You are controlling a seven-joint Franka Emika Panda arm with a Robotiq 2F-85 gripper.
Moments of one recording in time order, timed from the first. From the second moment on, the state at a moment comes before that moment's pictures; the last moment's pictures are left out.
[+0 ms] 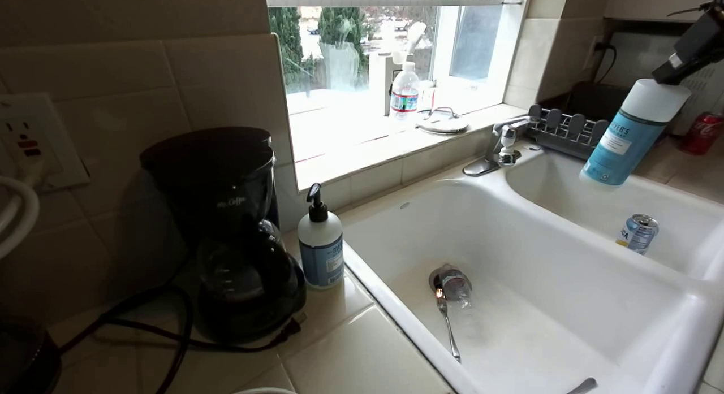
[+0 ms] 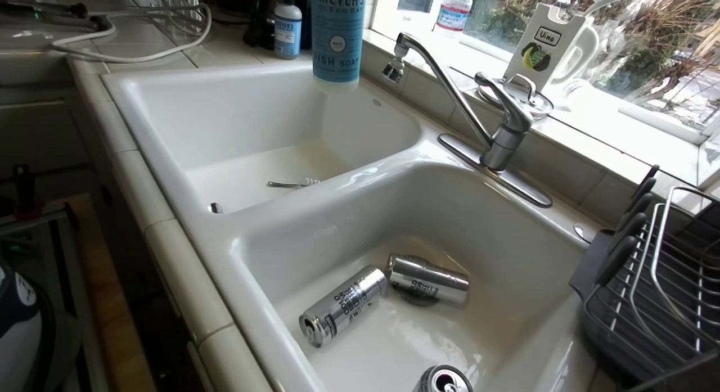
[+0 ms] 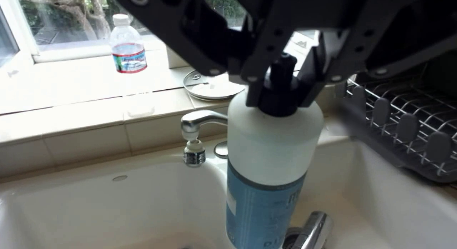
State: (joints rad) arm -0.11 -1.01 0.19 -2.58 -0.09 2.21 0.37
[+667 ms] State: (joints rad) arm -0.13 -1.01 0.19 -2.59 -0.09 2.21 0.39
